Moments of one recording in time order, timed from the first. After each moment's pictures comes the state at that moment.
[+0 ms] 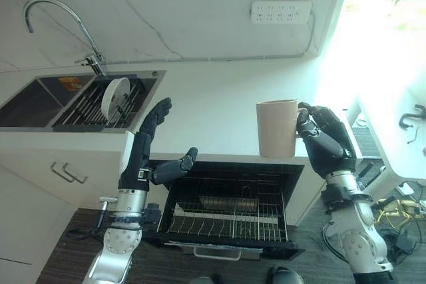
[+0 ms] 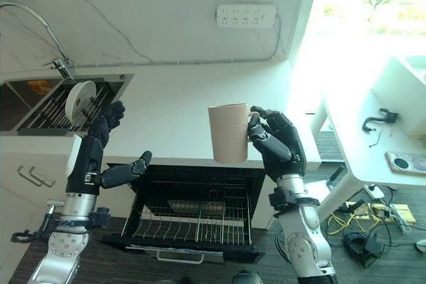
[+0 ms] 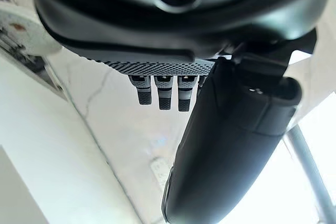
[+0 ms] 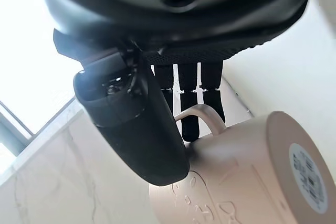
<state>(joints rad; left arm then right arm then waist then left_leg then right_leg) 0.09 0.45 -0.04 -0.08 -0.01 -0.50 0.19 0.04 -0.30 -0.01 -0.23 0.91 -0.08 0.01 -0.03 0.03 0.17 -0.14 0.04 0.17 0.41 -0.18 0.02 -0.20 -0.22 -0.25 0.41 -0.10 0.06</state>
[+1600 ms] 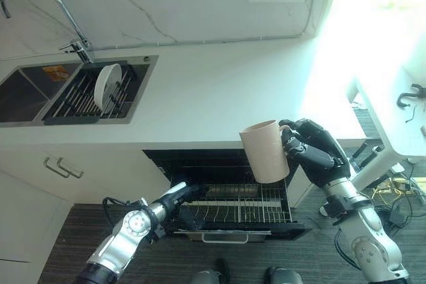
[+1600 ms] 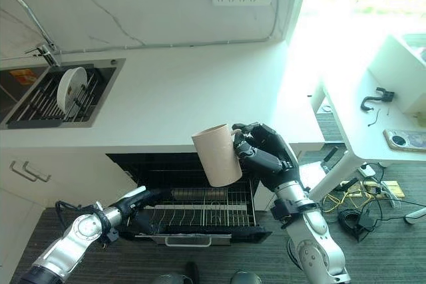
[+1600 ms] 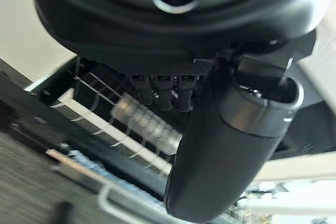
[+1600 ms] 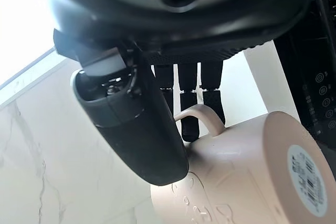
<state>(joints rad) -0.03 0.62 -0.34 0.10 0.14 0.21 -0.39 0.07 -0.44 0.03 -0.26 0.87 0.02 0.13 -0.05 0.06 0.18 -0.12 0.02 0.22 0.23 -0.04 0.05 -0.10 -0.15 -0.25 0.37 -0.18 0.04</state>
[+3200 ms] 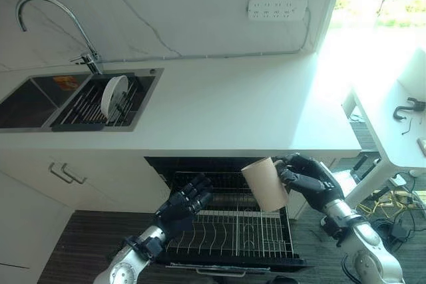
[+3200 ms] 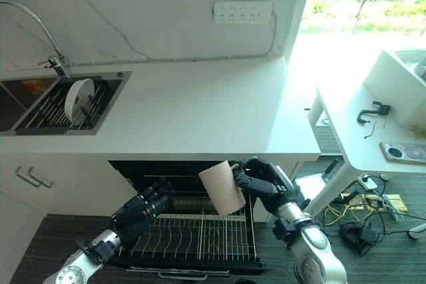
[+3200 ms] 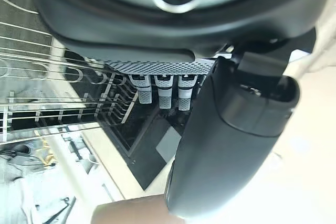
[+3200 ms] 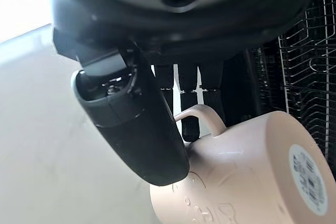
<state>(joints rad) 0.19 0.30 0.04 0.20 -0.86 0.33 -0.49 0.15 -0.39 -0.01 -0.11 0.66 0.13 0.24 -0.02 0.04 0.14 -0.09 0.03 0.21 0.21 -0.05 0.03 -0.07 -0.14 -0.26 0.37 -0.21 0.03</state>
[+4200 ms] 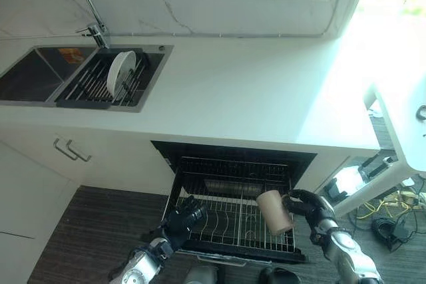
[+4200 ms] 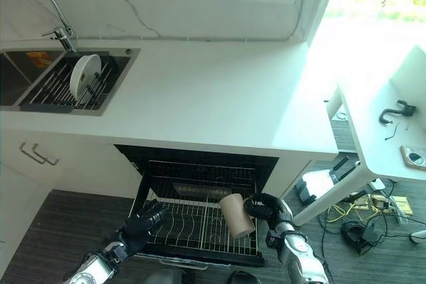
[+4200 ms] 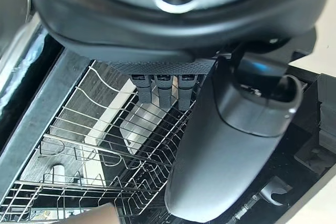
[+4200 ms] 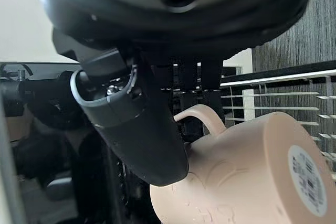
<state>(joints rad) 0.16 0.30 -0.06 0.31 -0.90 0.28 -0.16 -0.04 -0.35 0.06 0.49 0.48 0.11 -0.04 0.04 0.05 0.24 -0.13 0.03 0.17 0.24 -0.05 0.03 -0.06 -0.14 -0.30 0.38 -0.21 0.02</state>
